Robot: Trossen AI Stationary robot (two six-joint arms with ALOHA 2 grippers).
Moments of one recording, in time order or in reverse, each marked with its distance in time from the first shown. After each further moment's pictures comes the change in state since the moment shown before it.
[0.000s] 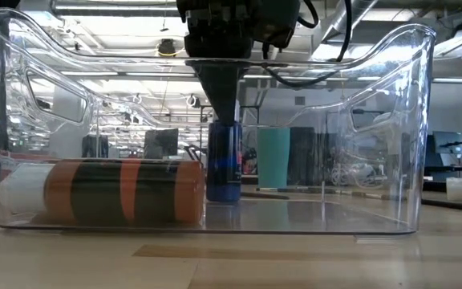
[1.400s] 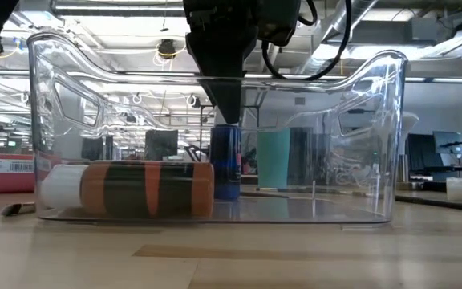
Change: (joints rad) left arm -0.007 -0.002 0.001 0.006 -0.045 -0.045; right arm 0.000 0.000 0.000 -0.015 0.000 0.000
